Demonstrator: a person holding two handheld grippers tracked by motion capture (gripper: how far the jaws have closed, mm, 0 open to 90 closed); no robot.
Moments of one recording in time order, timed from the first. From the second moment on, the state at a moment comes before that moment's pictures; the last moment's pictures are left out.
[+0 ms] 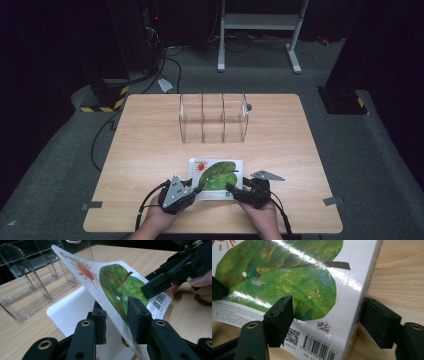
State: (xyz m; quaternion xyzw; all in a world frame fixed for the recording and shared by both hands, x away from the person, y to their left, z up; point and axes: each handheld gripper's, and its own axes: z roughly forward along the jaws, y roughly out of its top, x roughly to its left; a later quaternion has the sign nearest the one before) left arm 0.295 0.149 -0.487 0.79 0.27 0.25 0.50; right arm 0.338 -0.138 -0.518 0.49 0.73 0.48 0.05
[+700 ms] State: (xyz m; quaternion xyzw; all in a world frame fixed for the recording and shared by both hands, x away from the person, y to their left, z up) left arm 0.303 0.154 -0.492 0.78 0.31 0.23 0.50; right arm 0.327 -0.138 -0.511 0.49 0.72 0.48 0.11
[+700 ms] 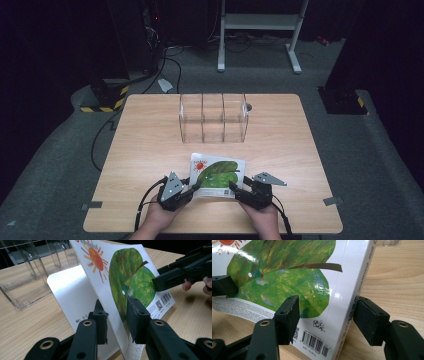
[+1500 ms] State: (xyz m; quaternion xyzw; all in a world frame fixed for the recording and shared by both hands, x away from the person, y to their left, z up) left arm 0.305 0.153 -0.494 0.78 0.32 0.22 0.49; right arm 0.319 -0.142 -0.503 0.48 0.71 0.50 0.15
